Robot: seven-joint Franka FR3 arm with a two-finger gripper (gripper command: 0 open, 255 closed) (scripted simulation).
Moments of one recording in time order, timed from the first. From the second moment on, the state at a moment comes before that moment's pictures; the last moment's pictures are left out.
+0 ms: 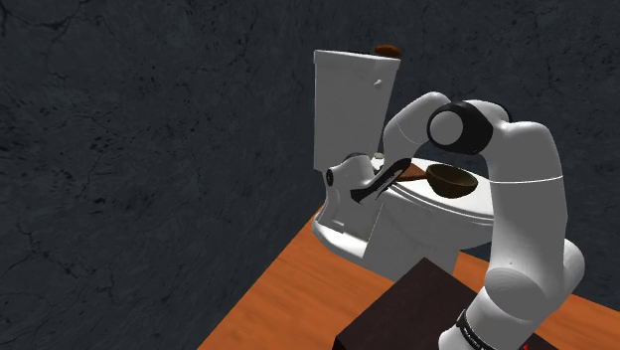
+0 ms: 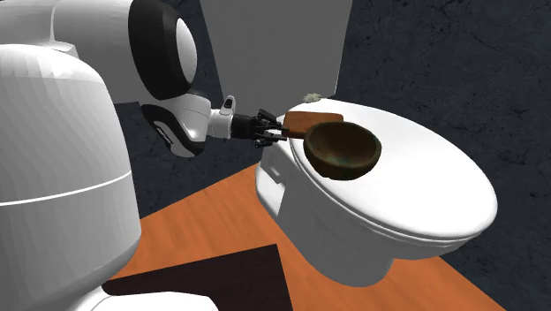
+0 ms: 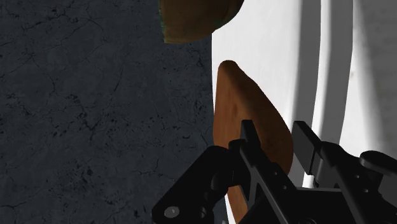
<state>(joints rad) -0.15 0.53 0.01 -1.96 -1.38 1.59 0.90</state>
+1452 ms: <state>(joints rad) -0.14 0.40 0.01 -1.98 -1.37 1.57 0.79</state>
